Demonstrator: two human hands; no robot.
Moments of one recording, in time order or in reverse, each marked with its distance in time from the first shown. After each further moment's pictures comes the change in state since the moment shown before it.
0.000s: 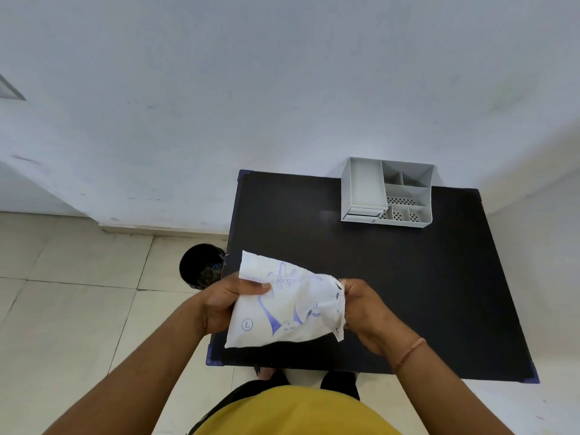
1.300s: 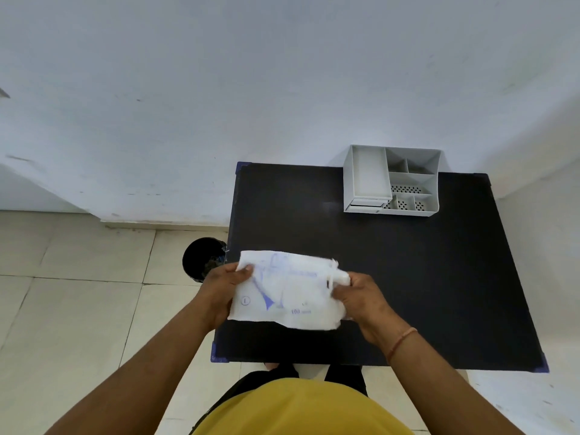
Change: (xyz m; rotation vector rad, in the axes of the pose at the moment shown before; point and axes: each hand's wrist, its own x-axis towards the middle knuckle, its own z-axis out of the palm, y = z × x) left_hand 0.044 -0.014 -0.032 0.127 0.529 0.106; right_hand 0.033 0.021 0.002 0.233 0.187 0.208
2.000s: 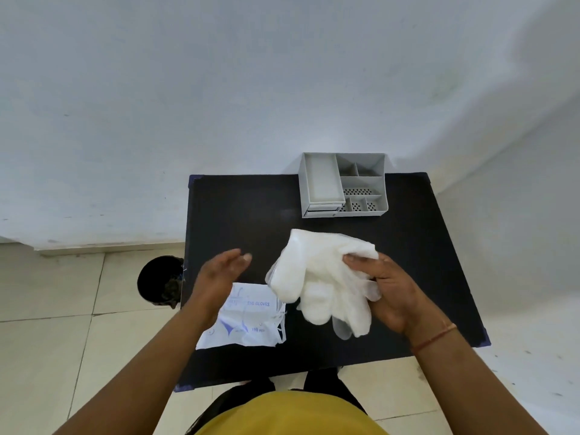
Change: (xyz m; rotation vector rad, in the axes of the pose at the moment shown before) left_hand 0.008 0.033 0.063 0.316 -0.080 0.251; right_hand -0.044 -0.047 -0.092 0.510 -0.133 -0.173
